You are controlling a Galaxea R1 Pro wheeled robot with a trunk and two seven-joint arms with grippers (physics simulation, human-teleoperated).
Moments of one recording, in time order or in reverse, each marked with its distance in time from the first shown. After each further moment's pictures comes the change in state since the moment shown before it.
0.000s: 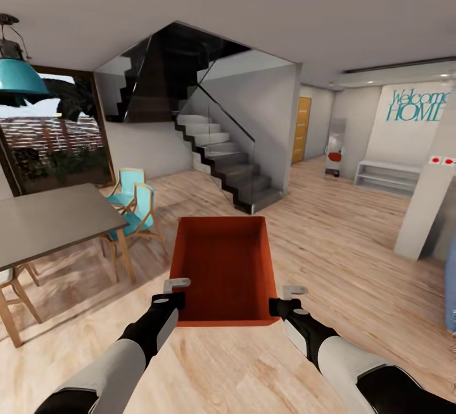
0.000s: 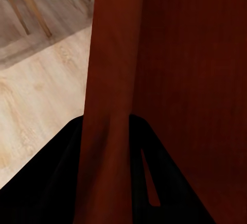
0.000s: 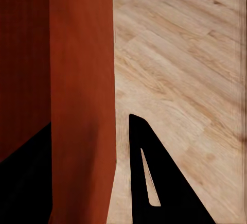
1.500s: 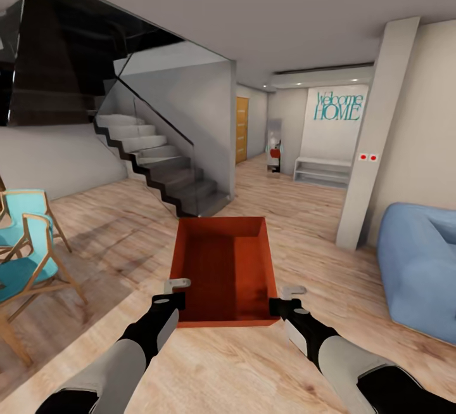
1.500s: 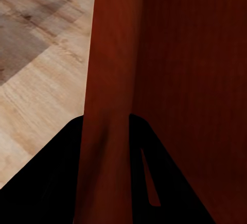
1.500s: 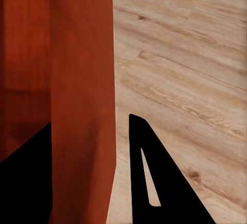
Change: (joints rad) left arm 0.000 -0.002 -0.005 0.003 0.010 0.000 0.007; right arm 0.000 -0.003 0.000 -0.003 0.004 0.009 0.003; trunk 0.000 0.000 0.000
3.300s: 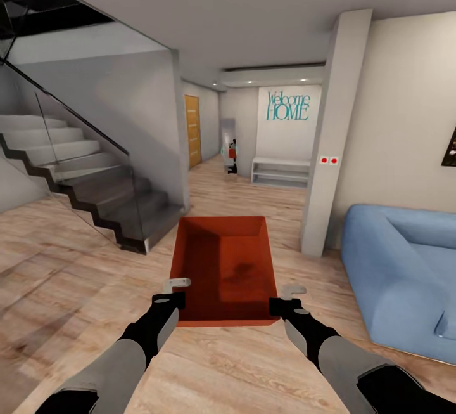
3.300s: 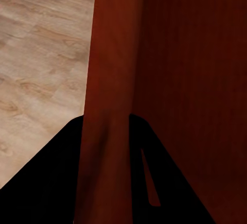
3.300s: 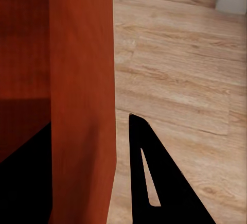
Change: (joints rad) left arm 0.000 -0.001 0.008 -0.005 -0.014 0.001 -0.003; right arm 0.000 0.000 0.004 0.001 -0.008 -0.008 -0.001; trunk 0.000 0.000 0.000
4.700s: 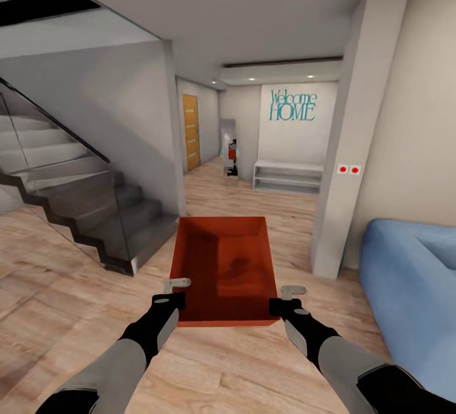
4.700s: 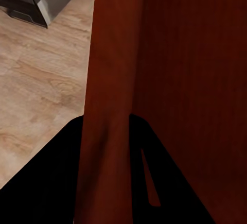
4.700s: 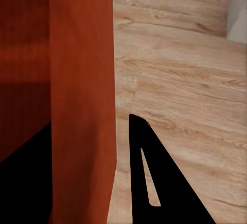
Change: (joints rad) left arm 0.000 -0.001 0.005 0.002 -0.007 0.000 -0.002; right arm 0.000 0.000 0.004 0.002 -0.006 -0.002 0.000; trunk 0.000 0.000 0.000
